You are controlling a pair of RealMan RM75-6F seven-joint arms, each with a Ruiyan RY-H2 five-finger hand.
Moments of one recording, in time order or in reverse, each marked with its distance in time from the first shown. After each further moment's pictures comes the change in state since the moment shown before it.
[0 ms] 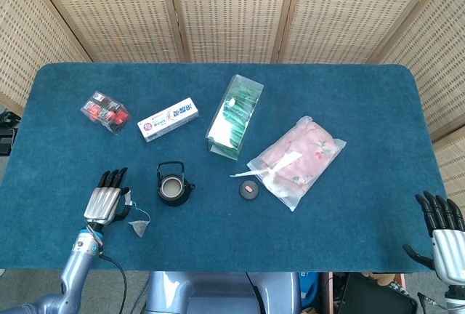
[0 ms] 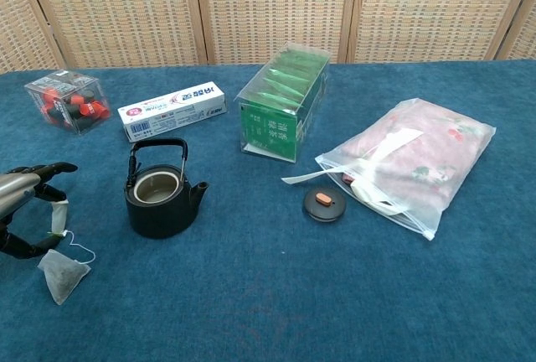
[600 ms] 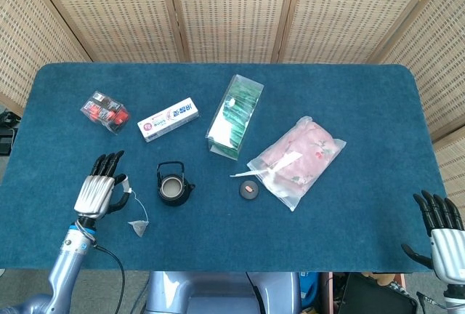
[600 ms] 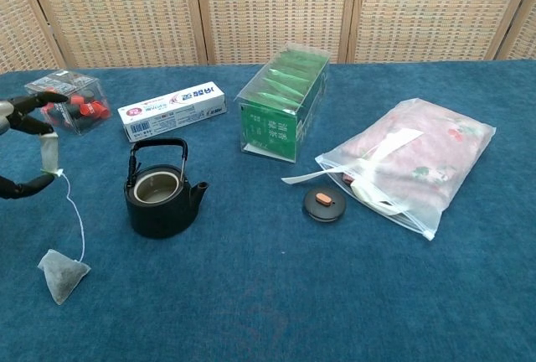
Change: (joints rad) left arm 0.006 0.153 -0.038 -0.244 0.120 0.142 -0.046; right arm 0.005 -0.010 0.000 0.022 -0.013 0.003 0.029
